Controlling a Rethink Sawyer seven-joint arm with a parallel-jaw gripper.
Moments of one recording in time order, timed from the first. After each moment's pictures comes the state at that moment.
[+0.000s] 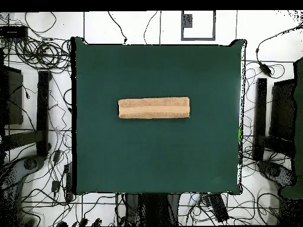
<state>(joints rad) 0.16 -1.67 -0.08 2.02 0.03 1.20 1.67</state>
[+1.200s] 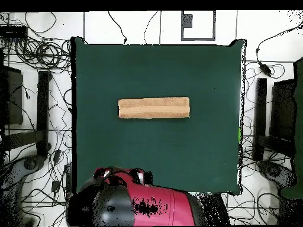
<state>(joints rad) -0.02 -1.30 -0.07 1.98 0.03 0.96 1.67</state>
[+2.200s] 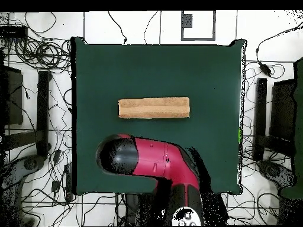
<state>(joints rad) -0.01 -0.91 -0.07 1.87 0.04 0.66 1.67</state>
